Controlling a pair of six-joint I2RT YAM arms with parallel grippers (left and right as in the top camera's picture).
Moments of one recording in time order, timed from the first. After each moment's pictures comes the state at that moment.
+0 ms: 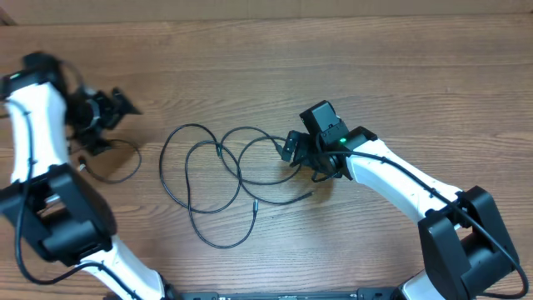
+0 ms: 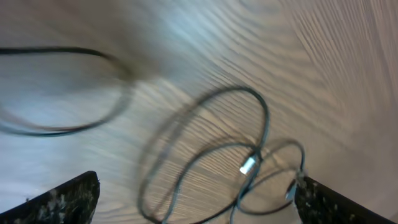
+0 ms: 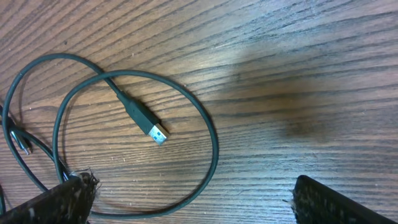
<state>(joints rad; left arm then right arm) 0.39 1.98 1.73 -1.26 0.37 -0.35 0.52 1.72 1.08 -0.54 -0.07 0.81</state>
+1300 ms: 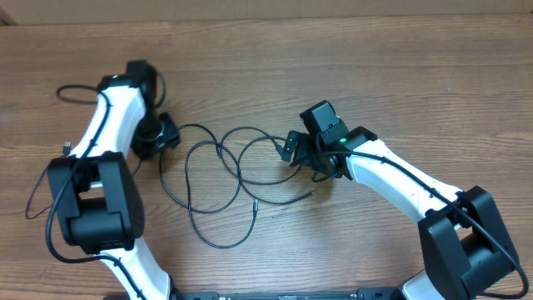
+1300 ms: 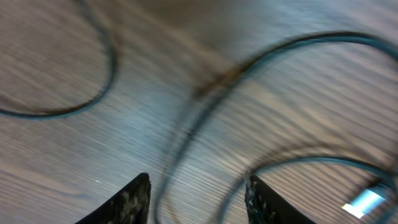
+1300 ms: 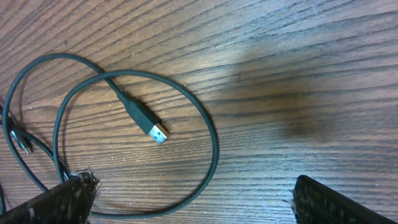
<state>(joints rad) 0.10 1.98 1.47 -1.12 -0.04 -0.48 0.52 1.72 1.08 -0.54 -0.07 0.81</state>
